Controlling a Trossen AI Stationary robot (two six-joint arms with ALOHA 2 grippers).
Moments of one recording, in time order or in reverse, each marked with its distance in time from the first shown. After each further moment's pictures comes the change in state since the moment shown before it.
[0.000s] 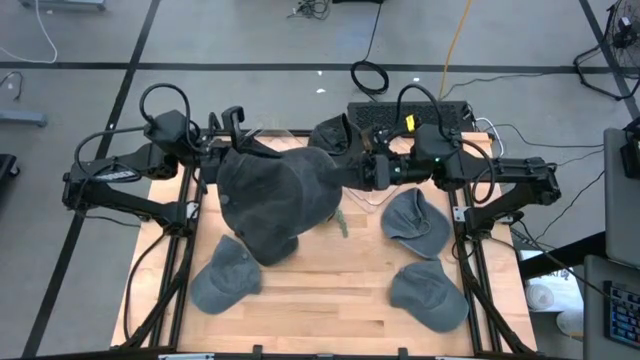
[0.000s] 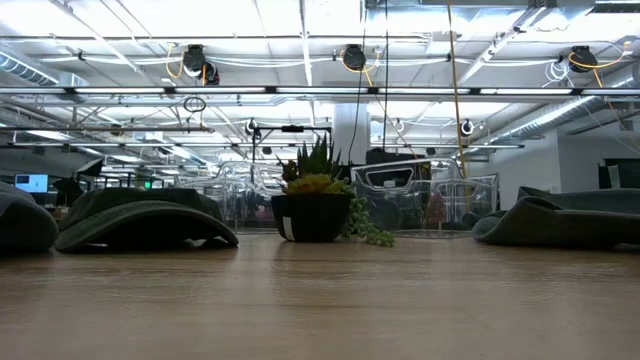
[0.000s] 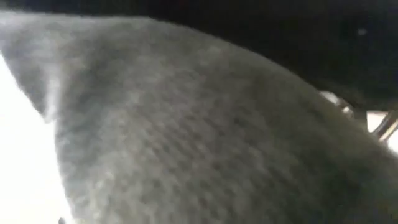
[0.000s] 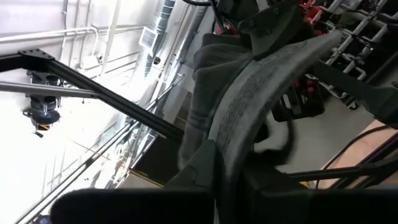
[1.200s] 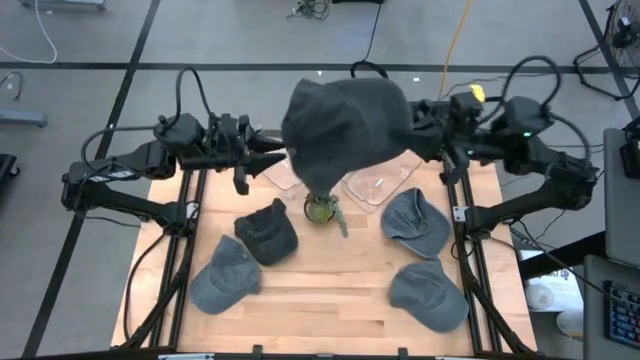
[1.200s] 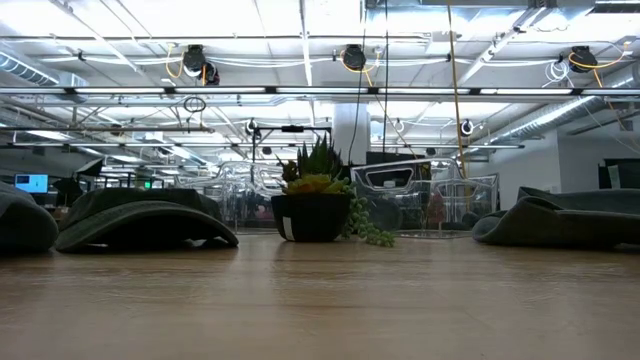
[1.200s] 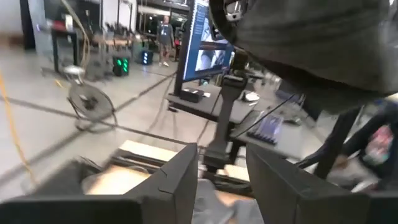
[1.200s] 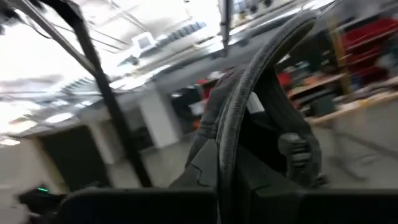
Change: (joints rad) left arm 0.003 -0.015 -0.003 -0.180 -0.241 -1.127; right arm -0.080 -0.285 0.003 -0.220 0.104 -0.705
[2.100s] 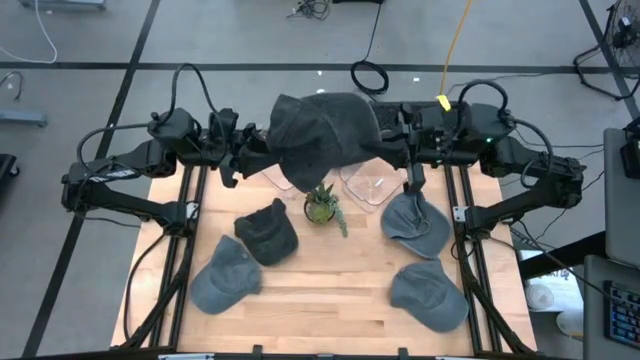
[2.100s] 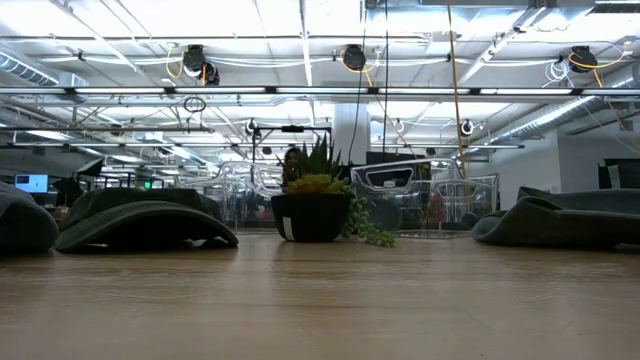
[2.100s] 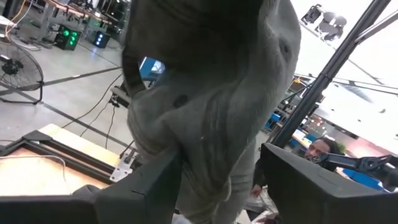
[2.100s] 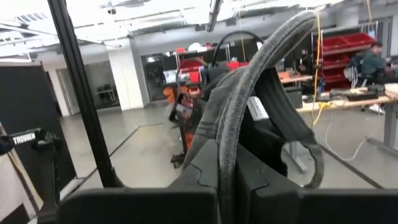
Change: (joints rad) left arm 0.026 0.001 0.002 0.098 0.175 -0.325; right arm 0.000 0.081 -0.002 -0.024 0.026 -0.245
